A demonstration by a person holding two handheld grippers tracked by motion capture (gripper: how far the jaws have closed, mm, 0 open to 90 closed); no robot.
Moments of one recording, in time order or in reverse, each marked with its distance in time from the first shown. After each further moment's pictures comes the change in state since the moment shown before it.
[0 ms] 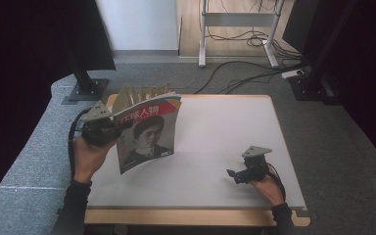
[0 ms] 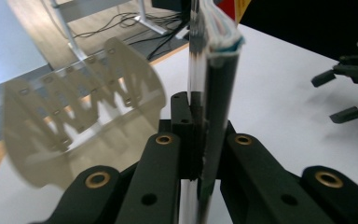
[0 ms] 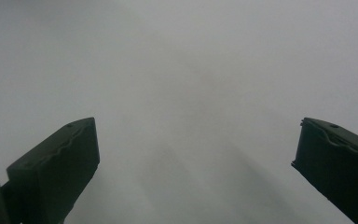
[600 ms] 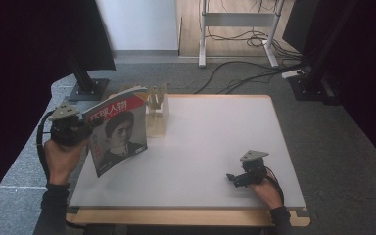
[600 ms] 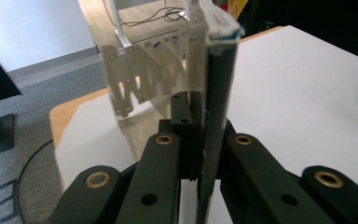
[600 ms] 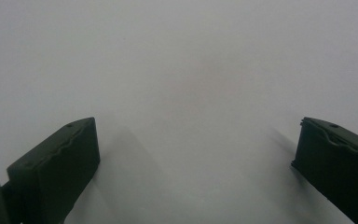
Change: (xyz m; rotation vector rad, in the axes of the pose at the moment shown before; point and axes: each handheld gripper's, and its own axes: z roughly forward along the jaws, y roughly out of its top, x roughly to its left) left arm 0.045 -0.021 -0.041 0.006 0.151 -0.119; right arm 0.001 -0.015 0.012 0.054 -0.010 0.003
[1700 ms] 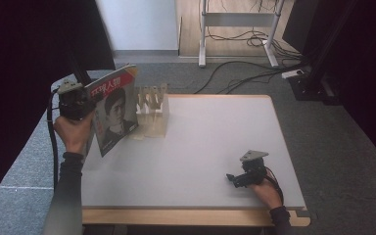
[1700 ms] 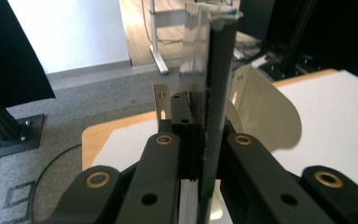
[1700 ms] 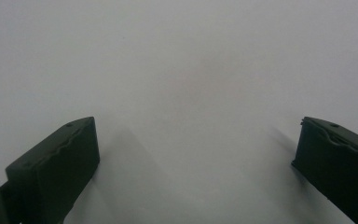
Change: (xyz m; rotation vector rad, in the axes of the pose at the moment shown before) left arm 0.035 0.033 0.059 -0.105 0.117 -0.099; right arm 0.000 0.000 0.000 0.003 0.003 0.004
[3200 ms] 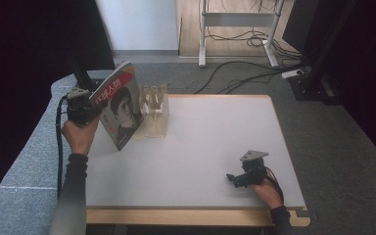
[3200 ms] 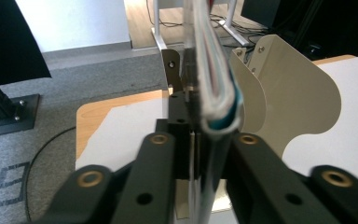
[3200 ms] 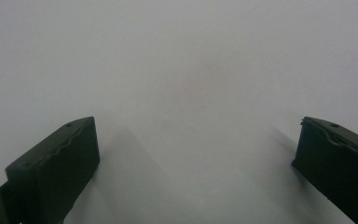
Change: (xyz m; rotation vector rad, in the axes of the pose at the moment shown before) left arm 0.014 -0.028 0.027 0.082 0.007 -0.035; right arm 0.000 0.000 0.000 -0.001 0.000 -0.003
